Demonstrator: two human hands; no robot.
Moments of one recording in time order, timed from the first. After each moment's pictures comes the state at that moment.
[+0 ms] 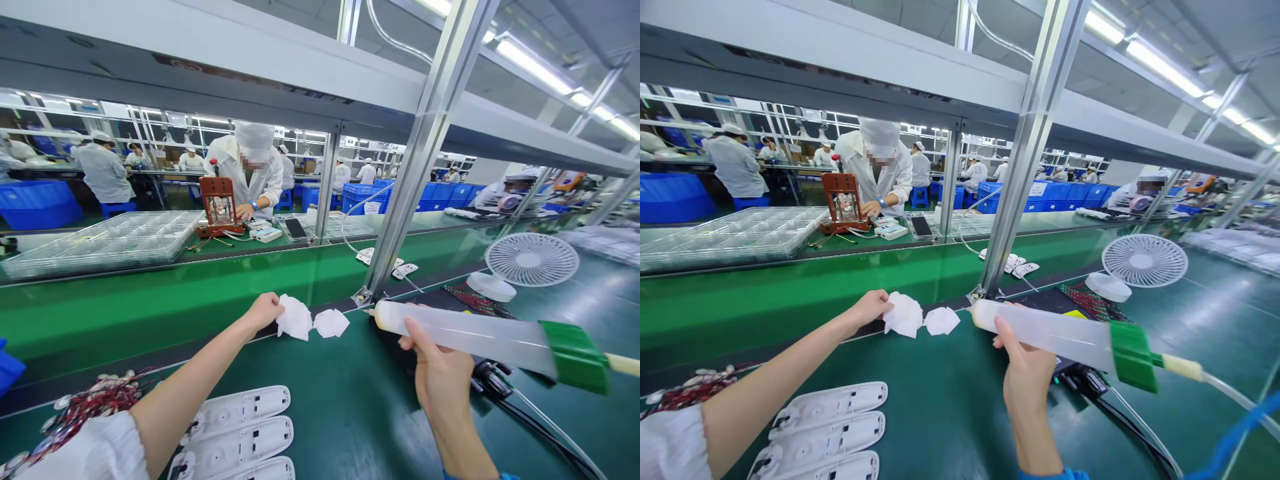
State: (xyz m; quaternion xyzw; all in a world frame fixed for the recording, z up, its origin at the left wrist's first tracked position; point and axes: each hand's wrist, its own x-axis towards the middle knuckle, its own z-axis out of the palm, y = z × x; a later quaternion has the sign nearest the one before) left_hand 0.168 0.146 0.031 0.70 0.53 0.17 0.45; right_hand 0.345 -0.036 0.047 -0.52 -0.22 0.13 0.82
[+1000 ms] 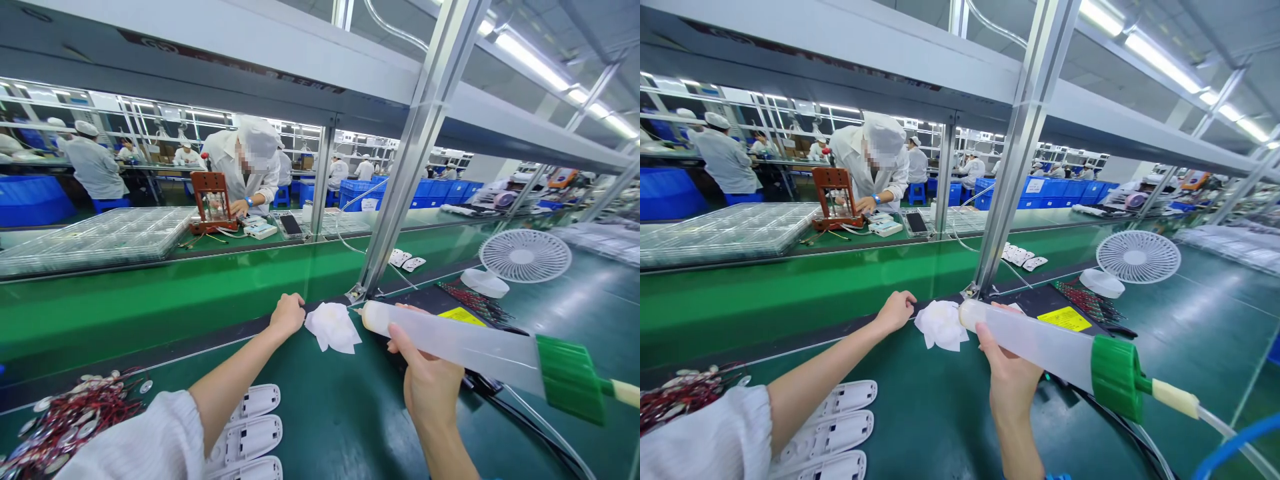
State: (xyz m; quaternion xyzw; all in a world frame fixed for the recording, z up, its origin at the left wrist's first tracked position) left_hand 0.224 0.121 0.025 0.78 0.54 0.10 0.29; right_hand 0.340 -0.041 0.045 -0.53 -0.25 0.08 0.80
